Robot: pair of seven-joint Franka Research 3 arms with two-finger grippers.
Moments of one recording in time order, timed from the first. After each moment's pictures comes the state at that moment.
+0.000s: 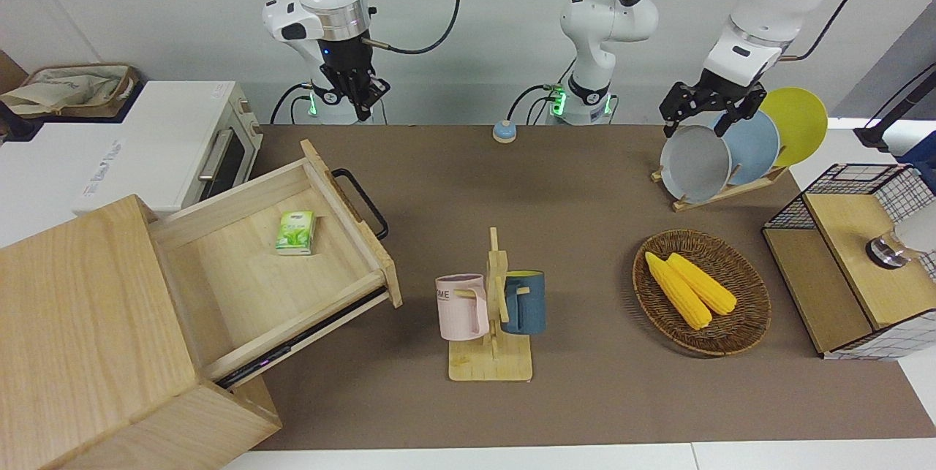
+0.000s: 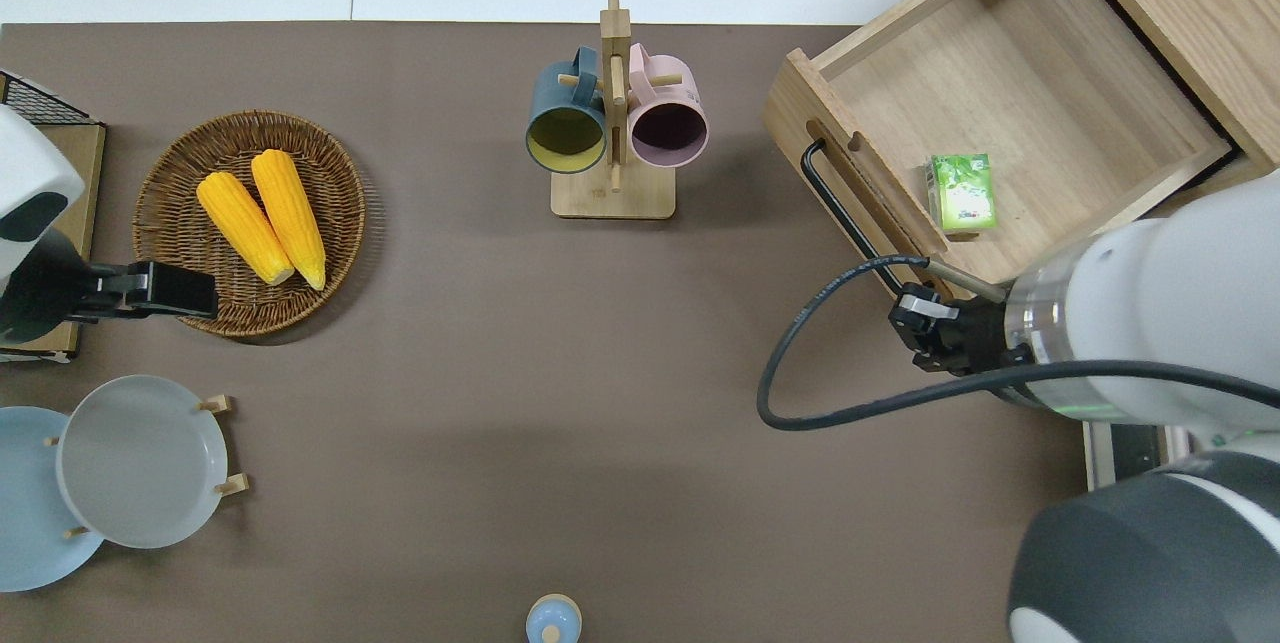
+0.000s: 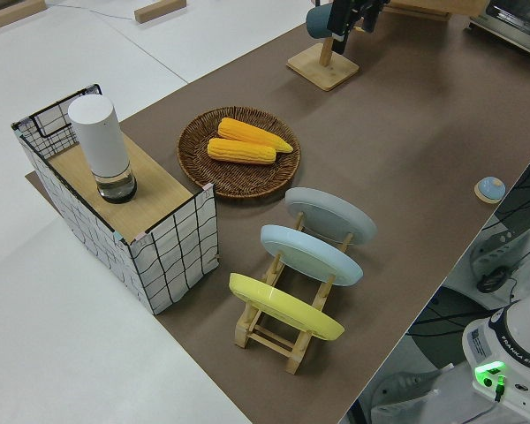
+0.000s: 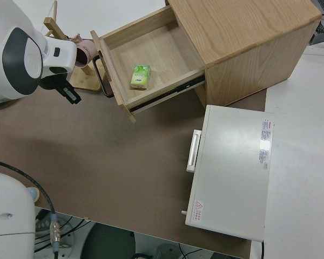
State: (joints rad) left arm -0.12 -0.03 0.07 -1.60 -0.02 1.57 -0.04; right arm 0.23 -0.05 0.12 -1.63 0.03 1.59 1.00
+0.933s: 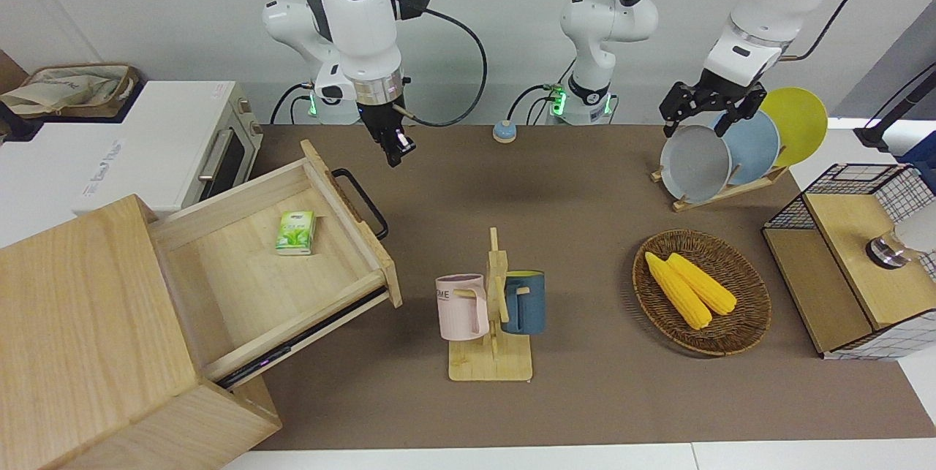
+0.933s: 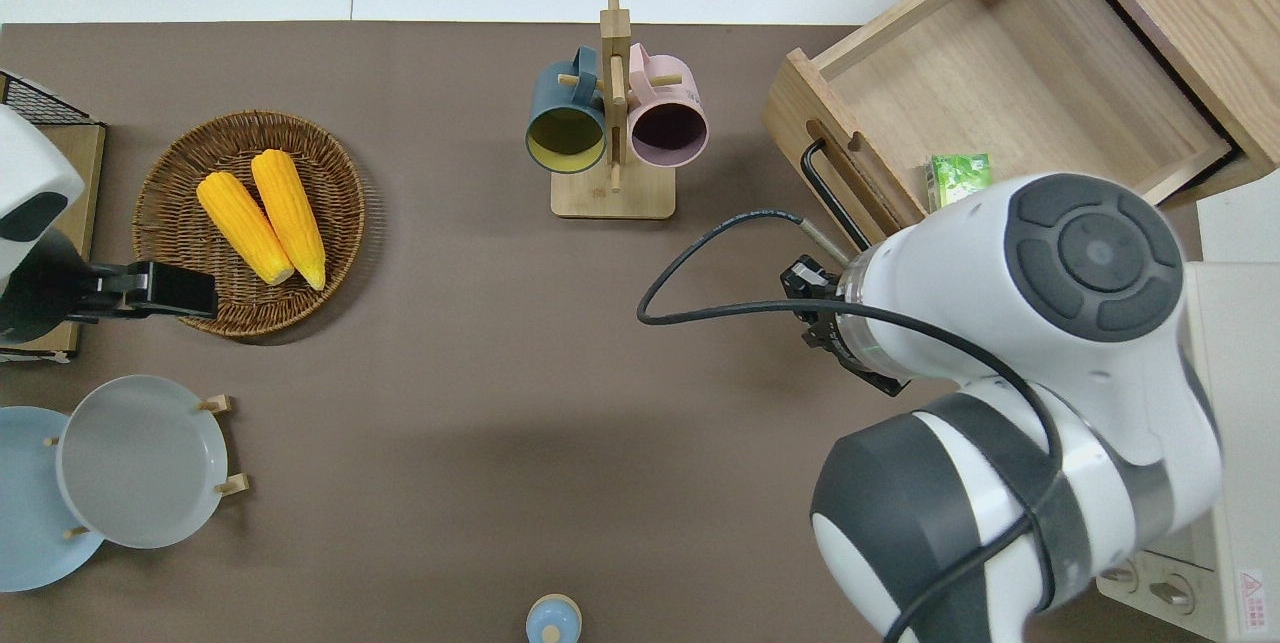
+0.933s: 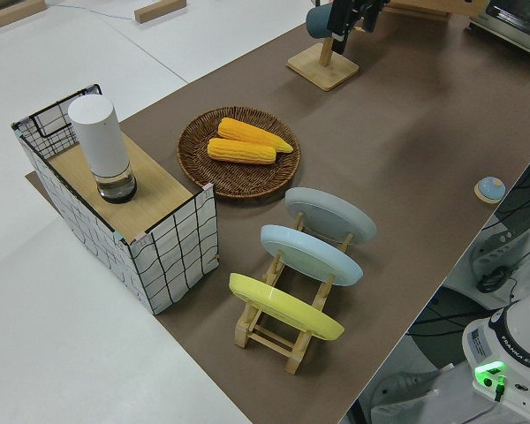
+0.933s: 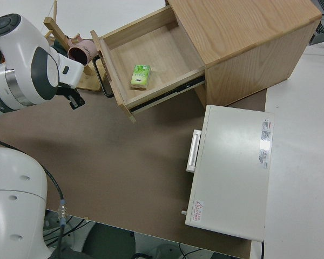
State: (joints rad) left arm -0.12 -0.03 0.07 -1.60 -0.02 1.57 -0.04; right arm 0.28 0.06 0.12 -1.74 0.03 1.81 1.28
